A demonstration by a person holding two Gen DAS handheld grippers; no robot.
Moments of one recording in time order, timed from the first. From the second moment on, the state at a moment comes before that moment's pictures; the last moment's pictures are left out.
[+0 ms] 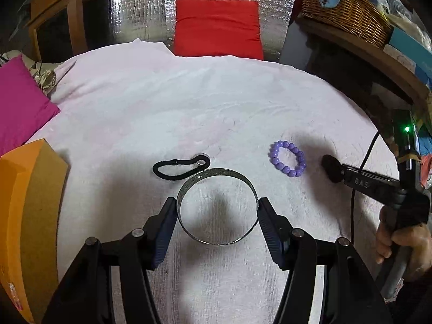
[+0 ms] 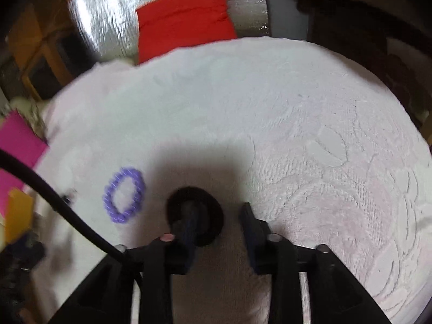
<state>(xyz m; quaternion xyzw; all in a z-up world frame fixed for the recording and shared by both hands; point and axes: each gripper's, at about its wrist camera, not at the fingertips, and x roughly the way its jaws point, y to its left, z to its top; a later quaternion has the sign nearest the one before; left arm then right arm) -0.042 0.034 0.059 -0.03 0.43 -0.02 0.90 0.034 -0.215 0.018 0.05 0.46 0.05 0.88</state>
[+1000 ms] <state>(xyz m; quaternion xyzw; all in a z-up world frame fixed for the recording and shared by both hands) -0.136 0.123 0.127 -0.09 0.34 0.18 0.92 -0.029 -0.112 0.072 0.05 0.39 0.20 0.90</state>
